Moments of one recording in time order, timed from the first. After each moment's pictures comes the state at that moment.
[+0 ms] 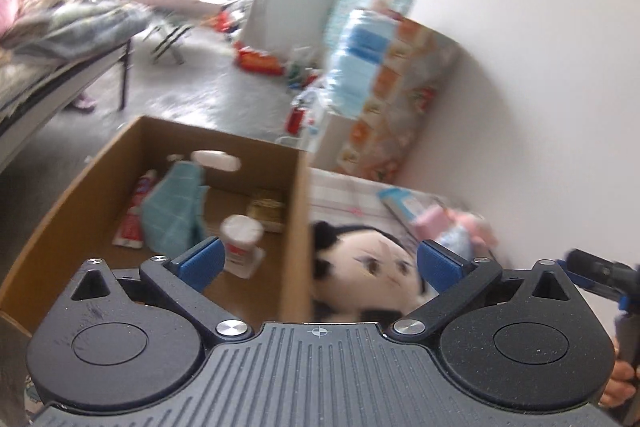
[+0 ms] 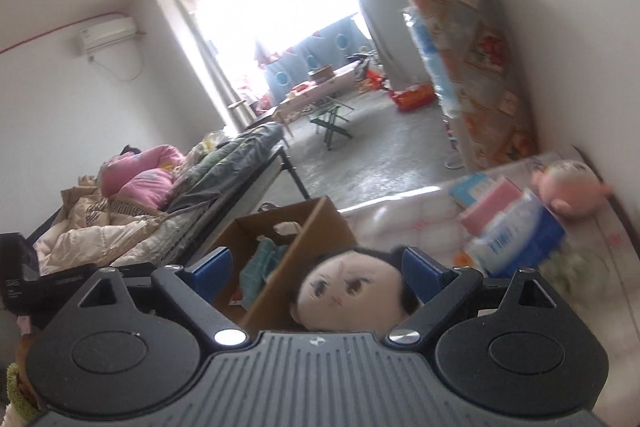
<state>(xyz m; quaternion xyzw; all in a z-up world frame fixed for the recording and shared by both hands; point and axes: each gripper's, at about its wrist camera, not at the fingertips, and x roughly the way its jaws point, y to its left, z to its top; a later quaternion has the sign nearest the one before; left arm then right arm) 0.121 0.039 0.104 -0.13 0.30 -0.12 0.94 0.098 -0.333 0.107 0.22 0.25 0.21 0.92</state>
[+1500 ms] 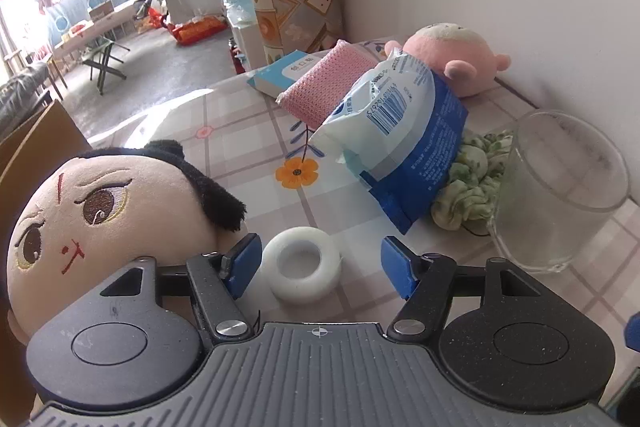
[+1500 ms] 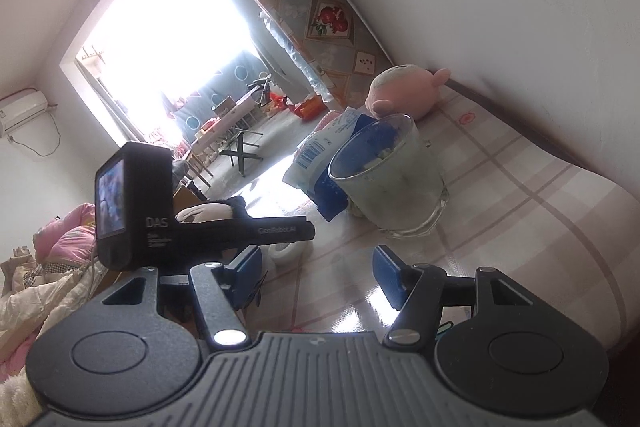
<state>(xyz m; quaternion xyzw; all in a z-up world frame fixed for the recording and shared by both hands) 0.220 -0.251 -0.059 0.13 0.37 -0.13 0.91 0.059 -0.424 -0.051 0.32 0.25 0.08 0.91</state>
